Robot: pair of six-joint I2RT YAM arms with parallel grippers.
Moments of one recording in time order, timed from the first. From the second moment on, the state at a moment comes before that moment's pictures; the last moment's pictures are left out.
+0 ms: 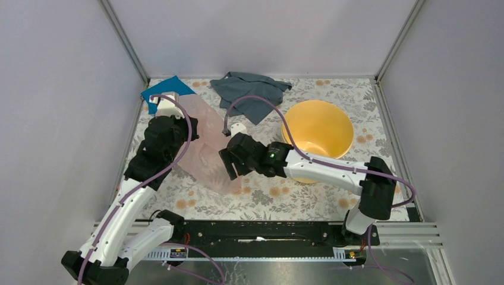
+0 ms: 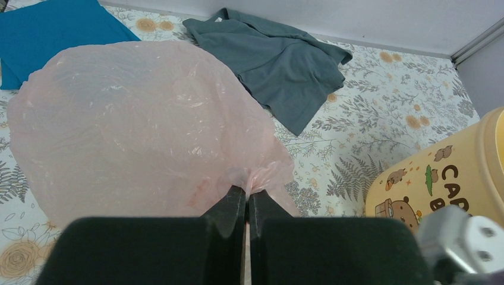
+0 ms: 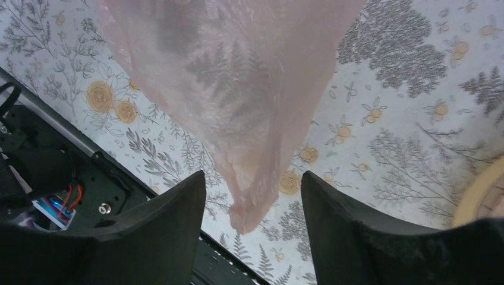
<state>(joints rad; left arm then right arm) -0.39 0.83 0.94 -0.36 -0.20 -0.34 1.15 1.66 1.39 -0.56 0.23 0.49</state>
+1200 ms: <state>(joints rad) -0.39 1.04 0.92 -0.45 0.45 -0.77 1.04 1.40 0.77 0.43 0.08 0.41</state>
